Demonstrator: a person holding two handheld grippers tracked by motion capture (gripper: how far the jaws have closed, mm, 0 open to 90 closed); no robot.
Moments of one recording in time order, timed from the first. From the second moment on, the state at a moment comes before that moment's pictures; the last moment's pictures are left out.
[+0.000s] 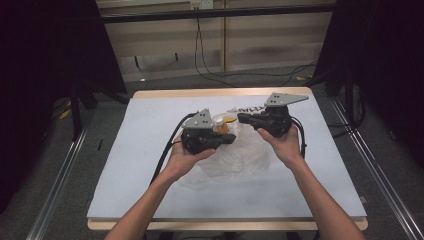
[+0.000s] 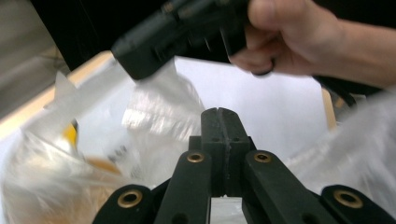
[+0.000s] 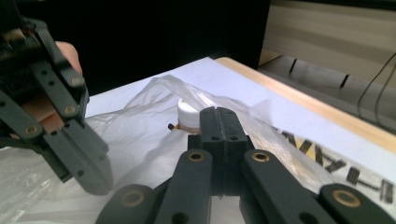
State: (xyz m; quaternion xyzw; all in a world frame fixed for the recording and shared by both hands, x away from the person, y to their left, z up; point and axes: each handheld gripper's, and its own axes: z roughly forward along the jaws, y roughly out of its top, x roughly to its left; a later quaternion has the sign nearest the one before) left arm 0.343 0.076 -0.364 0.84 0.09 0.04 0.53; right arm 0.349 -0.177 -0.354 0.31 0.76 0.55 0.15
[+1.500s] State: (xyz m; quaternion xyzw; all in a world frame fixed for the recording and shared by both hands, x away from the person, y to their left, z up) left arm 0.392 0.175 -0.474 0.93 0.15 0.12 0.32; right arm 0.395 -0.229 -0.488 0.38 0.84 0.38 0.12
